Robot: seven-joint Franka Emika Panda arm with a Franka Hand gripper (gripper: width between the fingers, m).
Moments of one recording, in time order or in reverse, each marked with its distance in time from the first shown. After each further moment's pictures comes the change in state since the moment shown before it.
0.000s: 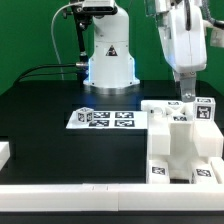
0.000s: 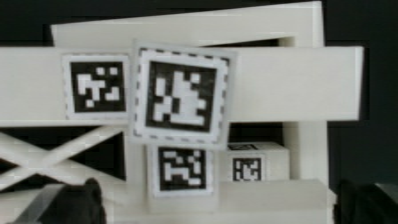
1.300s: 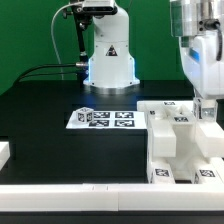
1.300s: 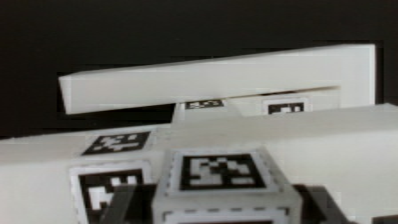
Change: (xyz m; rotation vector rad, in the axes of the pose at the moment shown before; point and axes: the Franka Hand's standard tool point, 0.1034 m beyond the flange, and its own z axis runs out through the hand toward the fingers) arm -0.026 0.008 0.030 -0.044 0.030 0.061
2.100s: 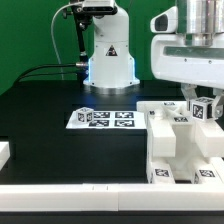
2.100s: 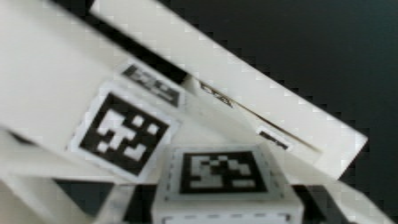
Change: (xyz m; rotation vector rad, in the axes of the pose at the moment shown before) arm 0.000 0.000 -0.001 -0.013 0.048 -0.600
